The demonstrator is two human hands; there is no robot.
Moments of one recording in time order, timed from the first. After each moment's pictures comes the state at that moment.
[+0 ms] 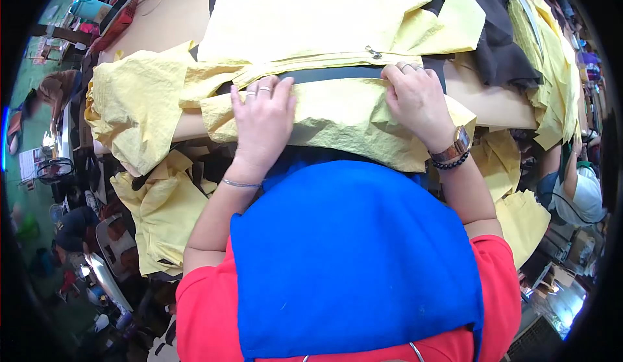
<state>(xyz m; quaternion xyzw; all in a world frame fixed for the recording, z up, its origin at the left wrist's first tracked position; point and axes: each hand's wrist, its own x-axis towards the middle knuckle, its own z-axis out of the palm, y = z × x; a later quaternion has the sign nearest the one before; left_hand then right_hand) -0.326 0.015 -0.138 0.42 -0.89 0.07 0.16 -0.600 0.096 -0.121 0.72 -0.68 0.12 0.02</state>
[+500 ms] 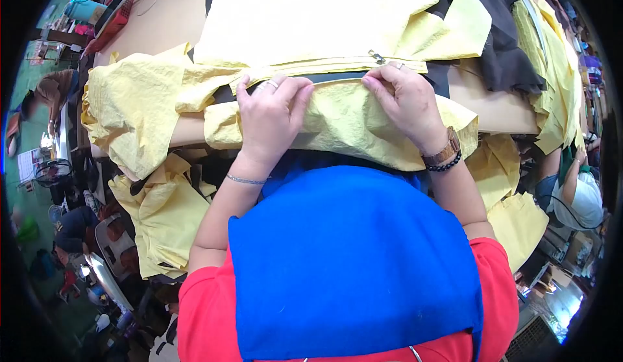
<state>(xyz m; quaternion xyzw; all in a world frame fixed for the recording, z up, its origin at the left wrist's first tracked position) -0.346 0.002 -0.127 0.39 -0.87 -0.12 0.26 -0.582 0.078 -0.119 0.64 -0.67 0.34 -0.15</state>
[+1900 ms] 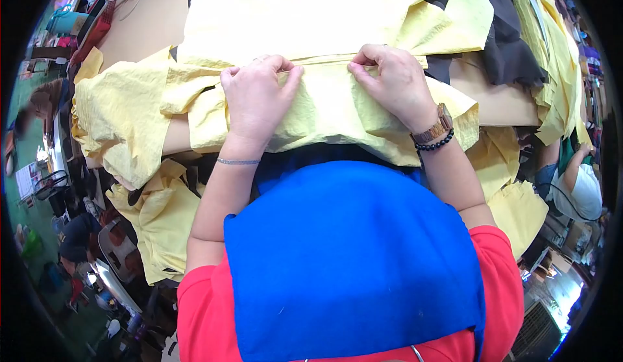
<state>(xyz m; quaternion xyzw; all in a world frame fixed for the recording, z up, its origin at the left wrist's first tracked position) -0.363 -0.035 -0.125 0.48 -0.86 -0.13 0.11 -0.587 0.046 -0.134 0.64 -0.69 0.29 -0.16</state>
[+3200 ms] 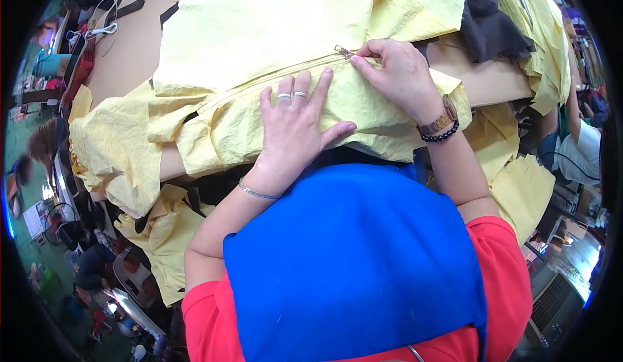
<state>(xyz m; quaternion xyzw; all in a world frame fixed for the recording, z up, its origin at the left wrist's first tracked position) -0.398 0.020 -0.143 0.30 -0.95 -0.02 0.08 -0.618 0.064 -0.126 0.57 -0.76 0.27 -0.15</state>
